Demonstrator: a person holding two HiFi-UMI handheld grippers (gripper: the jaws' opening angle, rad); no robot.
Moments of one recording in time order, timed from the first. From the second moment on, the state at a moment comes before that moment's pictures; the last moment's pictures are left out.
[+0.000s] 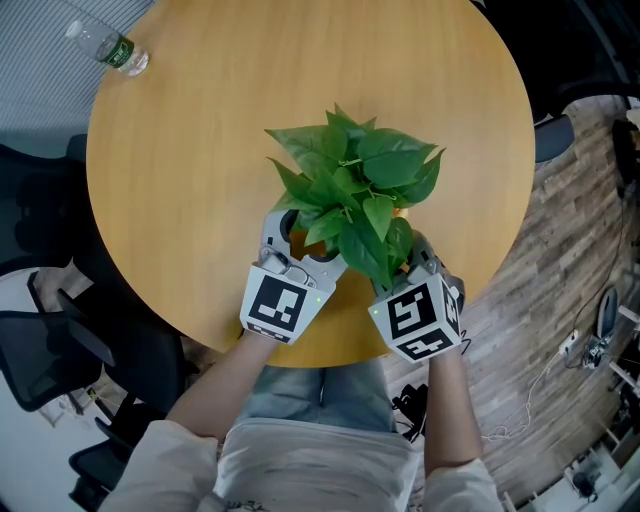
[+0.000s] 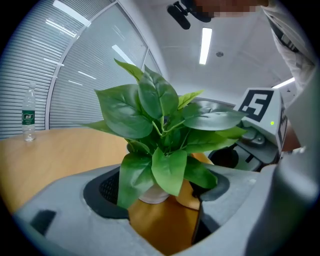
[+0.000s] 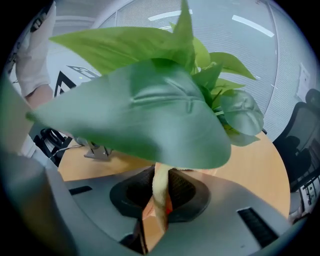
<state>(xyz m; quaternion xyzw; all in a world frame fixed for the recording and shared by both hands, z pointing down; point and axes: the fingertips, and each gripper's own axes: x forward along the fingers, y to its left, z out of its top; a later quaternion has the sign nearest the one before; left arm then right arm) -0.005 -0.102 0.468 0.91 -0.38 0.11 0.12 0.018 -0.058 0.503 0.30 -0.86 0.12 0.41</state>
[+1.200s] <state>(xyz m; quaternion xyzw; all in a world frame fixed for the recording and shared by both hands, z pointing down) 0.000 -0.116 0.470 0.98 -0.15 0.11 0.06 0.023 -0.052 0.506 0.29 -0.87 0.15 0.37</state>
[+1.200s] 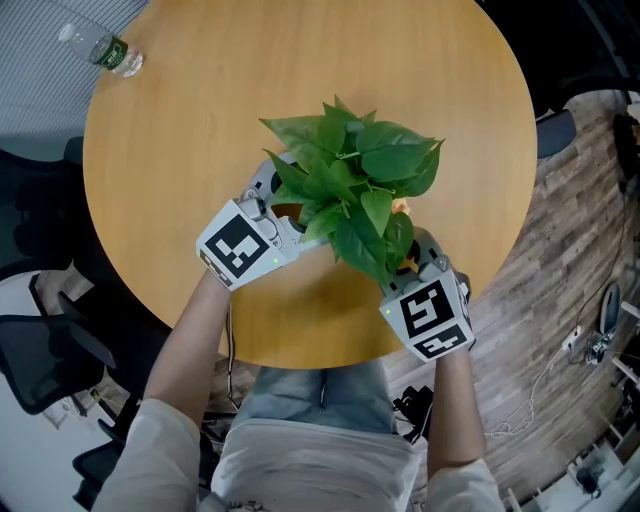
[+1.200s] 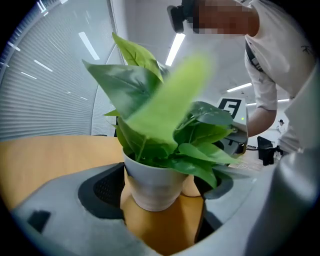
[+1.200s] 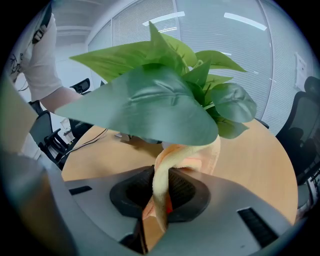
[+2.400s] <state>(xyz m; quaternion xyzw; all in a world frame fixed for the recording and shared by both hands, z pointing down) -0.010 -0.097 0.468 0.95 -0.28 0.10 0.10 0.070 -0.088 0.497 0.34 -0.85 0.14 0.38</state>
